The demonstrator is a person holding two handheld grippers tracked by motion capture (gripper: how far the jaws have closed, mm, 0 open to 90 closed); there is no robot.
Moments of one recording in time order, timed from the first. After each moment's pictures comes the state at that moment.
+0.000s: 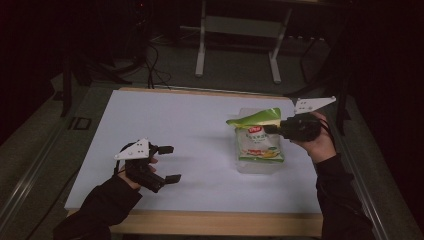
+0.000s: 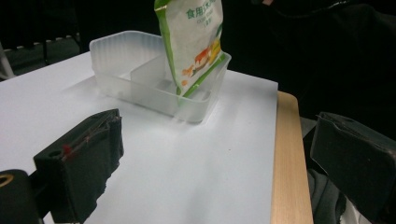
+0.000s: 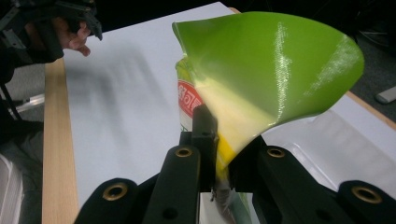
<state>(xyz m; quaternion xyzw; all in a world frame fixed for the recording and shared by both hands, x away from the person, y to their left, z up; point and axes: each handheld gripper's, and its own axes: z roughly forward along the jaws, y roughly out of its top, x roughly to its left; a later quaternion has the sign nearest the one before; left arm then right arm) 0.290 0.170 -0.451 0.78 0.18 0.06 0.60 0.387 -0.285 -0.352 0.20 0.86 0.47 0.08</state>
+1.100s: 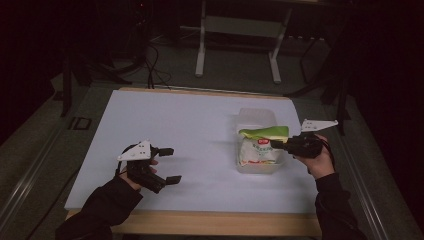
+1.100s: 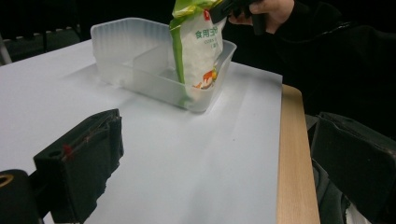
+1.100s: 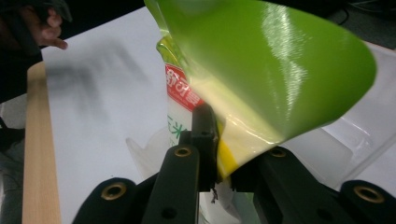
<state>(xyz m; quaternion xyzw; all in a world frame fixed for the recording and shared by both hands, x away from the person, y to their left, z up) 0.293 0.170 -0.464 0.78 0.19 0.05 0.59 0.385 -0.328 -0.431 0.27 0.82 0.50 0.05</state>
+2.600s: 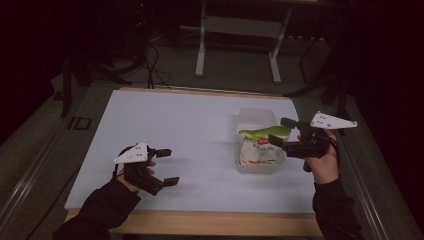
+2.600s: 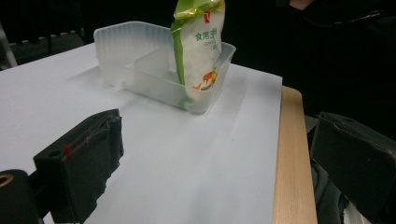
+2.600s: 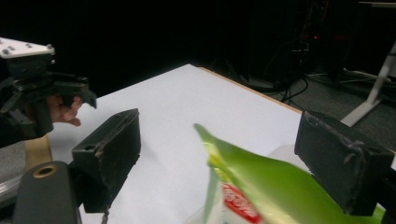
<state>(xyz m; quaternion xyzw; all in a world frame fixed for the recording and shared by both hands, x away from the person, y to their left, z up) 0.286 0.175 -0.463 0.78 0.19 0.06 0.59 0.337 -0.294 -0.363 0.27 0.76 0.58 0.14</state>
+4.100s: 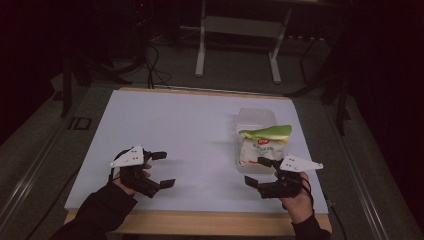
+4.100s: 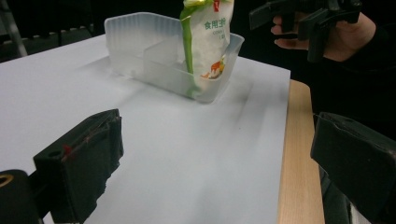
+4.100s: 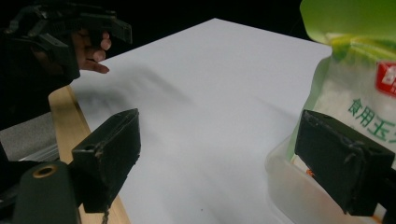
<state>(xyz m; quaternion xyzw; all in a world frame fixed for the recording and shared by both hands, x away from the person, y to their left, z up) 0.281 0.185 -0.473 0.78 0.21 0.07 0.58 0.274 -0.251 -0.447 0.28 0.78 0.55 0.11</state>
